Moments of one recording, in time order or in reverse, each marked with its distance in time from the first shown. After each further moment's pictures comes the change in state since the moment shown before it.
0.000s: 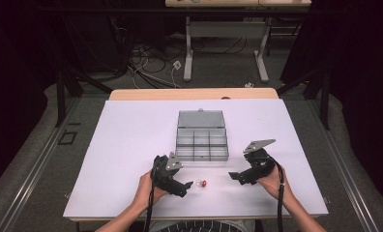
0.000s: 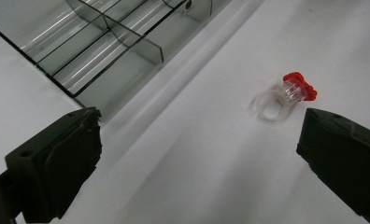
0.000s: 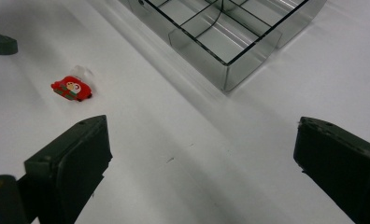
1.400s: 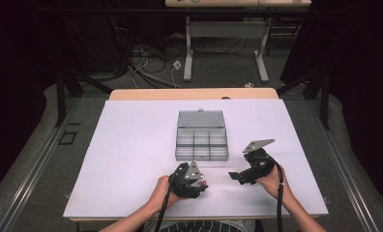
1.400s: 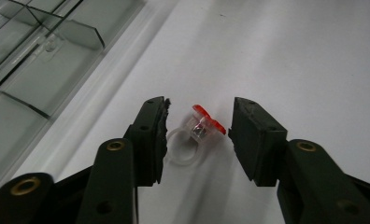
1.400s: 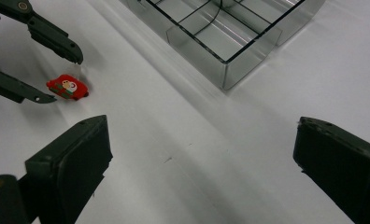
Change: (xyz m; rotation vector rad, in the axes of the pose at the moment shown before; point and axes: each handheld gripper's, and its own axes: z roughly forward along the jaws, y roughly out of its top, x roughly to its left) left arm -0.034 0.014 0.029 0.021 -0.167 0.189; right arm -0.001 0.000 0.002 0.020 -0.007 -0.001
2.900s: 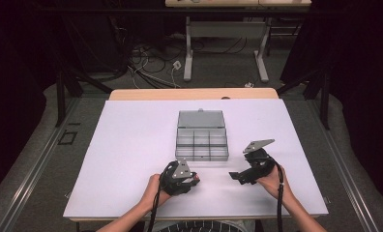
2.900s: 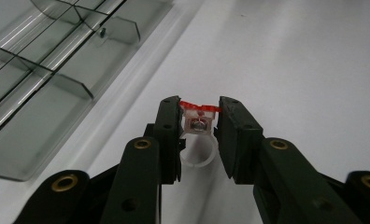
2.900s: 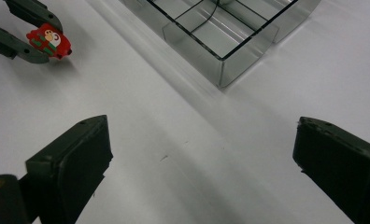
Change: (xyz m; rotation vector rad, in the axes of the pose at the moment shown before) left arm 0.015 -0.018 -0.019 -0.065 0.037 -0.034; right arm -0.001 -0.001 0.001 0.006 -0.009 -0.010
